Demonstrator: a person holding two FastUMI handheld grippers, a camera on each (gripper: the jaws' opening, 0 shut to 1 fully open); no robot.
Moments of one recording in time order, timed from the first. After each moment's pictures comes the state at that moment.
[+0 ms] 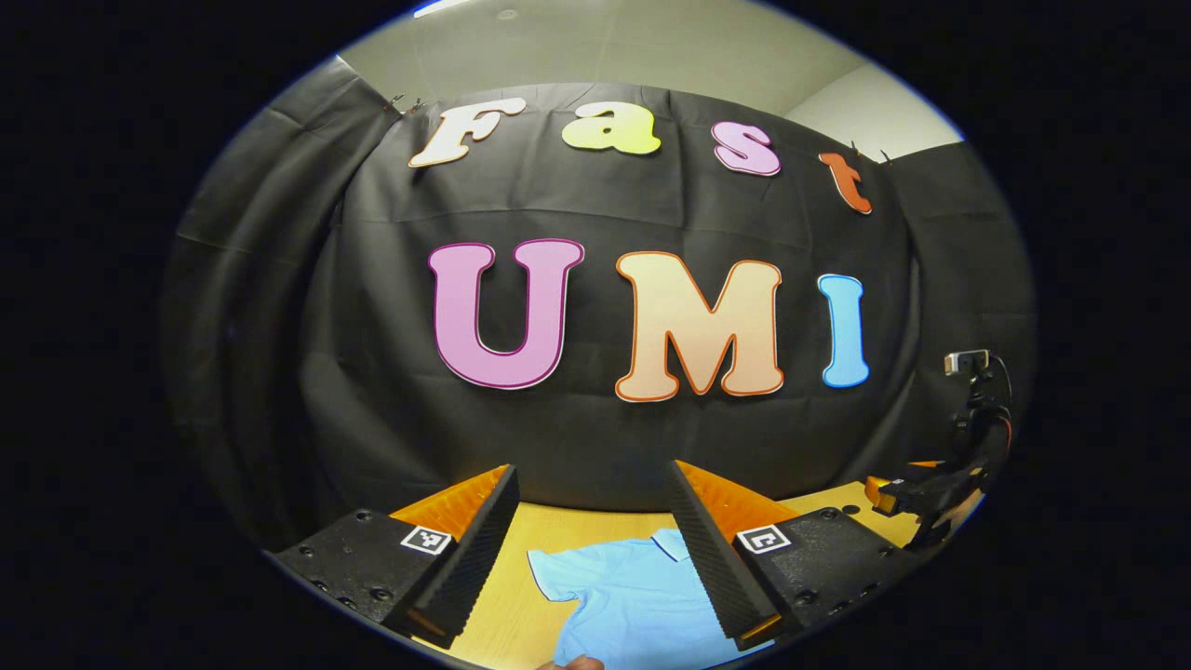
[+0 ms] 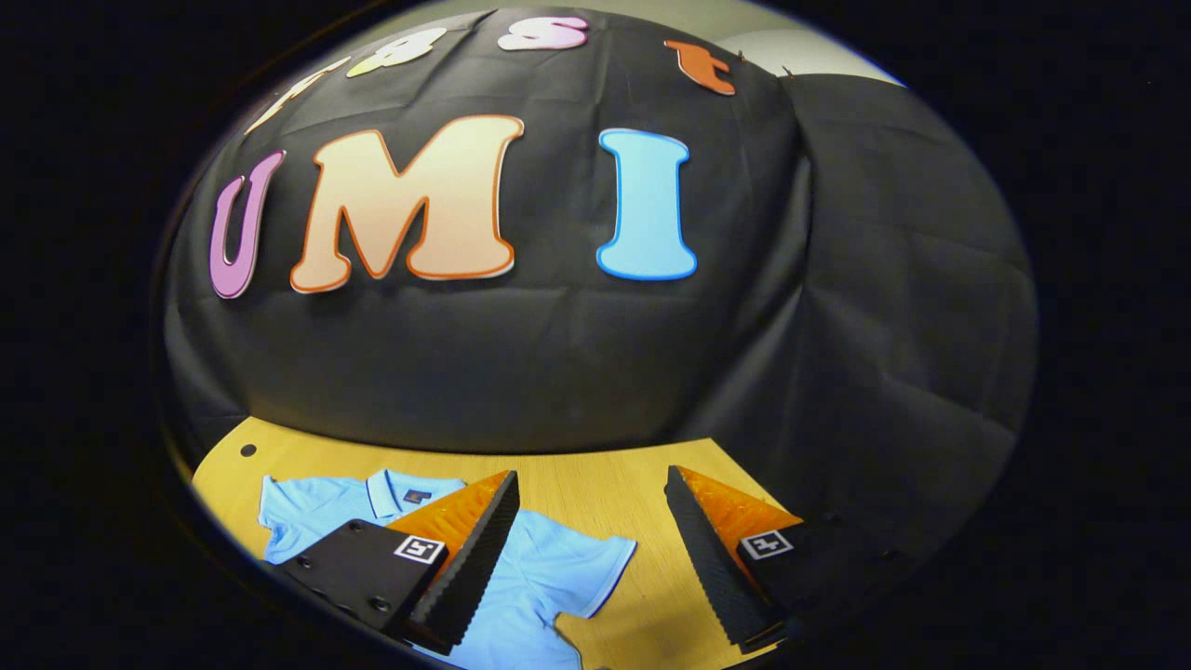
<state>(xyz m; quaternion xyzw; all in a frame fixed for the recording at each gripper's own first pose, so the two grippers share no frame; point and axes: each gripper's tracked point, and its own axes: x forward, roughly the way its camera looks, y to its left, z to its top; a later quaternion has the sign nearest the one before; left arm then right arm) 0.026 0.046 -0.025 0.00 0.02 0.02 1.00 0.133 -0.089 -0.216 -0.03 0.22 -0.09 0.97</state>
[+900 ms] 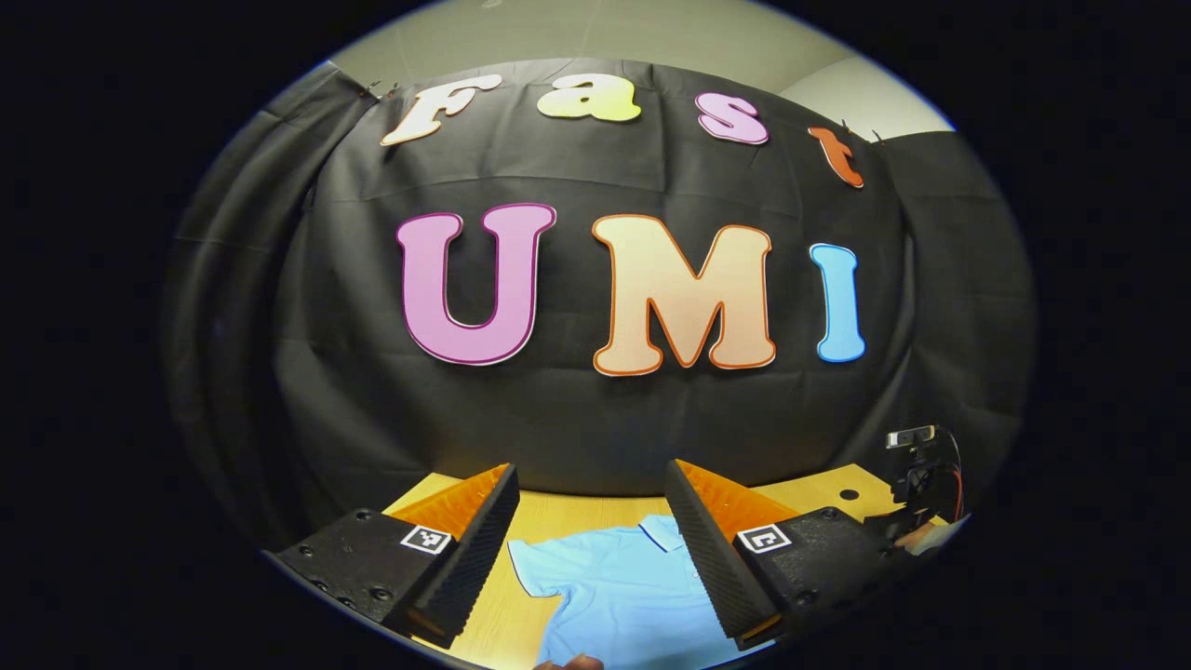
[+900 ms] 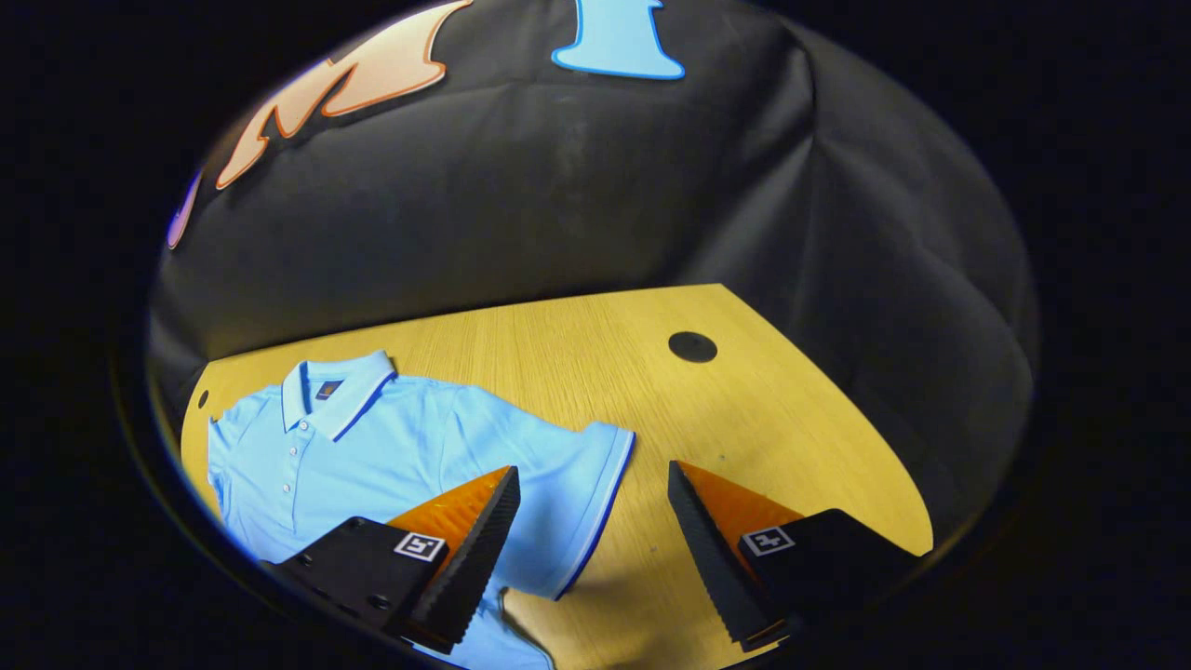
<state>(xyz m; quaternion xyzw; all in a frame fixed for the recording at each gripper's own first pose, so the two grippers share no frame) 0.057 0.023 -0.060 0.00 0.07 -0.01 1.00 0.125 -0.126 -0.397 0.00 0.40 -0.12 0.91</state>
